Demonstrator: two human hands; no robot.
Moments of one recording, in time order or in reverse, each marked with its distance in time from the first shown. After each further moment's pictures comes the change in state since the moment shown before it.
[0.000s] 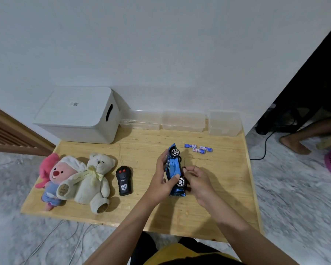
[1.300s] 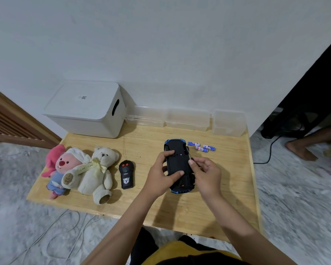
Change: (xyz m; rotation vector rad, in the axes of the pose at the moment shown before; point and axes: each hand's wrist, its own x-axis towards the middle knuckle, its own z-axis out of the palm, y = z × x) left_hand -0.005 0.015 -0.002 -0.047 0.140 -0.029; right_hand -0.025 -0.017 -0.004 -0.038 0.181 -0.421
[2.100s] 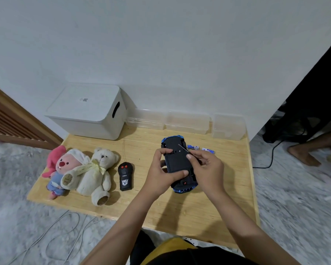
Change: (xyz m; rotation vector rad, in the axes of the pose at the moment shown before) left_hand -0.005 0.029 0.006 -0.184 0.024 -0.089; right_hand 0.009 -0.028 -0.008 -0.205 -0.067 -0.267
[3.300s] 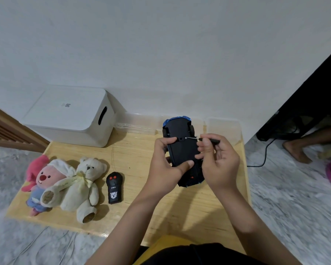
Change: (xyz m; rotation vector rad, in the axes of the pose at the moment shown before) left_hand 0.019 0.071 0.039 -0.023 0.033 0.121; right_hand 0.042 -0.048 -0.020 0.179 0.106 -0.326
